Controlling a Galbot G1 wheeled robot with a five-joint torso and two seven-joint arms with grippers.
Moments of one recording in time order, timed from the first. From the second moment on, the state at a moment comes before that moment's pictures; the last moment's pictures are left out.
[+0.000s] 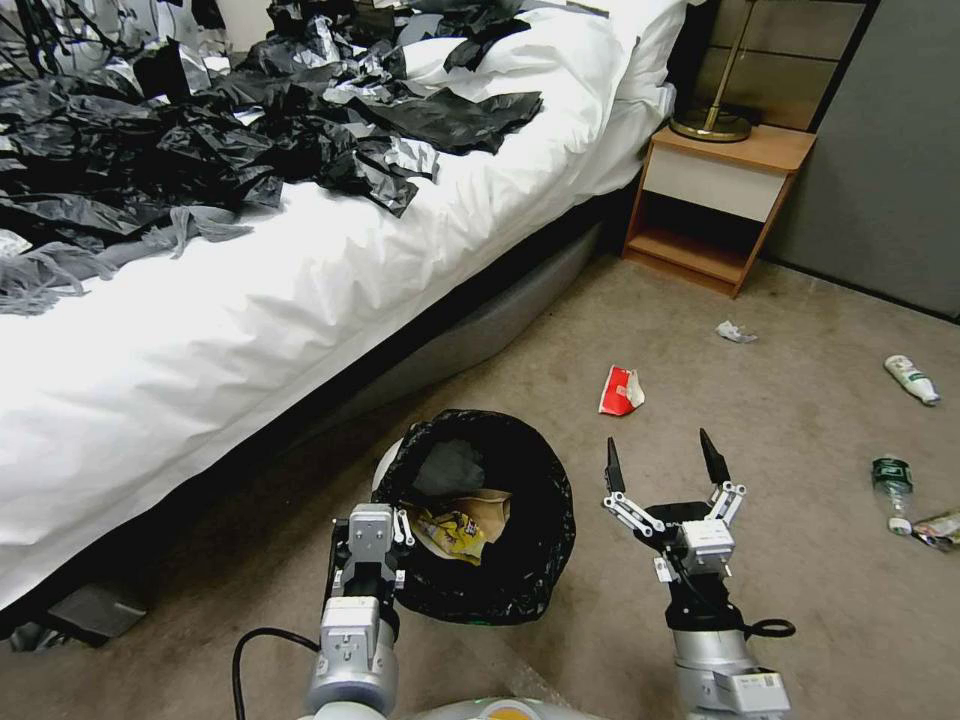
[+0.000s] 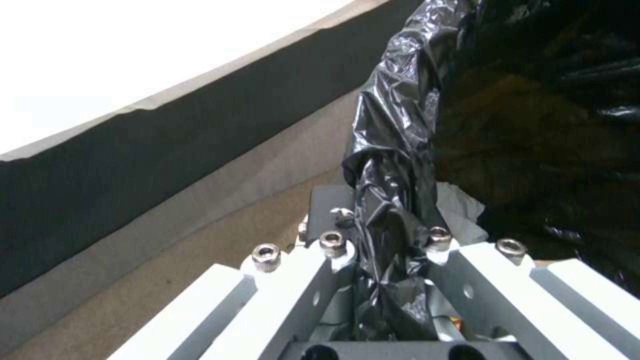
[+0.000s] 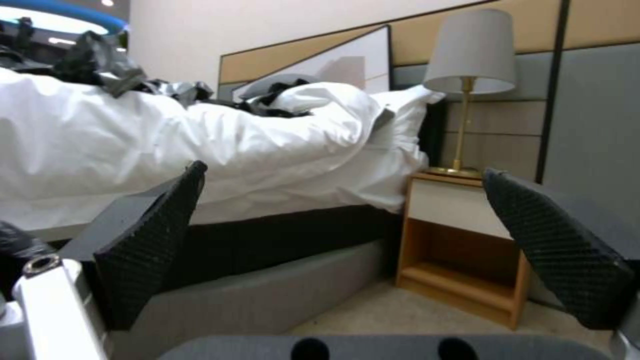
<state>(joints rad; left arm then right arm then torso) 1.85 -1.53 -0.22 -2.34 0.20 0.28 -0.30 -1.76 1.46 0.42 2.09 -0.14 0.54 0.16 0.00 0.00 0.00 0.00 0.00</state>
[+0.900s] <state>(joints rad) 1.85 -1.53 -0.22 -2.34 0.21 0.29 -0.29 -1.74 1.46 0.42 2.05 -0.13 0.57 0.17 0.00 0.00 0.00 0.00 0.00</state>
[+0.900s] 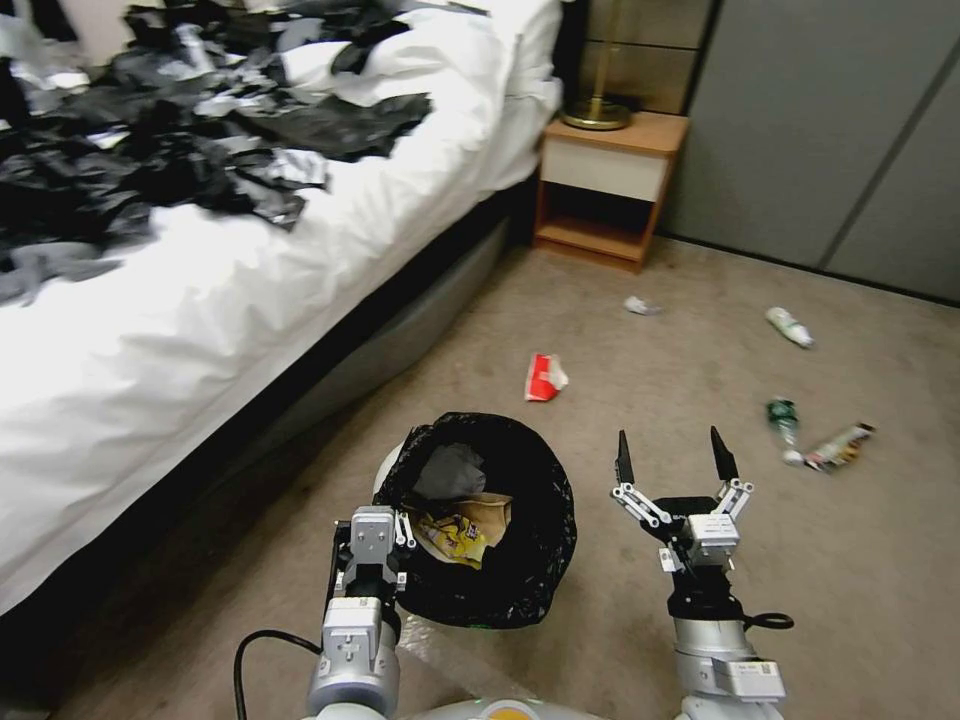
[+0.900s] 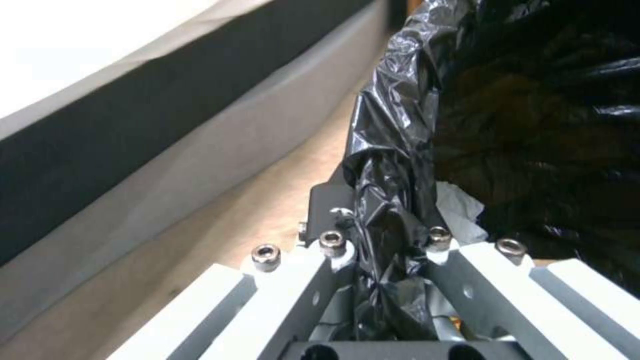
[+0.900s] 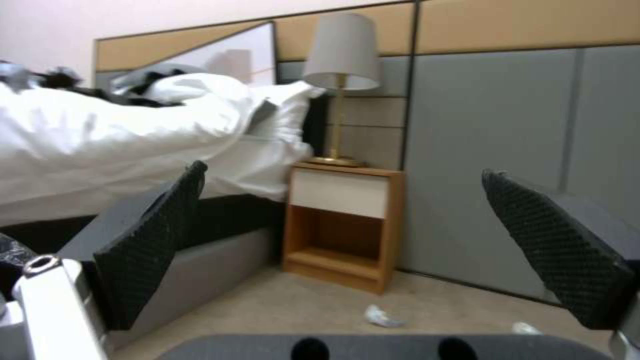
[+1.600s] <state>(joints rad) 1.85 -1.53 -0.22 -2.34 0.21 0.28 -0.29 -1.73 1.47 0.41 2.04 -0.16 0.57 0.17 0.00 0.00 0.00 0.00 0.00</state>
